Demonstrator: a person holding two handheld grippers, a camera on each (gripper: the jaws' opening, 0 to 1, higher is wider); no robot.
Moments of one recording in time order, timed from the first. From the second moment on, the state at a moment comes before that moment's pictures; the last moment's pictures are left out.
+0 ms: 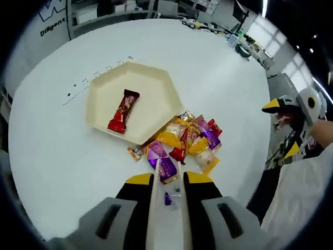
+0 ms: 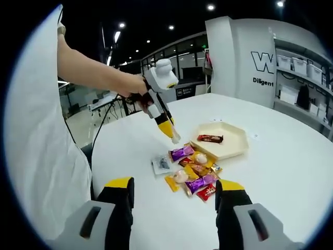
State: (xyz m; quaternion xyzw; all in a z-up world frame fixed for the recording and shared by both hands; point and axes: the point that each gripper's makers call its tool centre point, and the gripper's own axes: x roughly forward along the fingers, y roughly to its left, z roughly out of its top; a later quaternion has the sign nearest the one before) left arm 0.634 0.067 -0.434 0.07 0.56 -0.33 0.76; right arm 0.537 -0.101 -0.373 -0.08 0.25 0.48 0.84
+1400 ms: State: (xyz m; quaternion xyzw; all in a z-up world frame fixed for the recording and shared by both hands) left arm 0.639 0.051 -0.476 -0.06 0.65 -0.22 0.73; right arm 0.536 -0.117 -0.376 -0.07 0.25 0.46 0.85
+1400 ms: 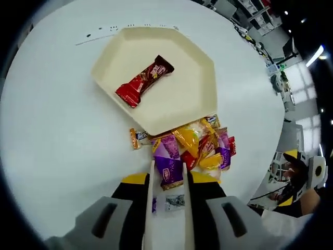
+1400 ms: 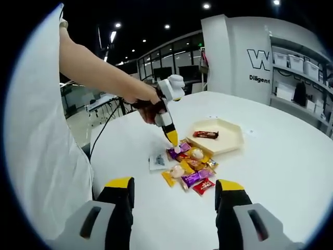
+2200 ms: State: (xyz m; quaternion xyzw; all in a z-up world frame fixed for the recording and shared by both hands) left arm 0.633 0.048 -0.478 0.01 0.64 -0.24 0.73; right arm 0.535 -0.119 -0.377 -0.08 0.25 0.46 0.85
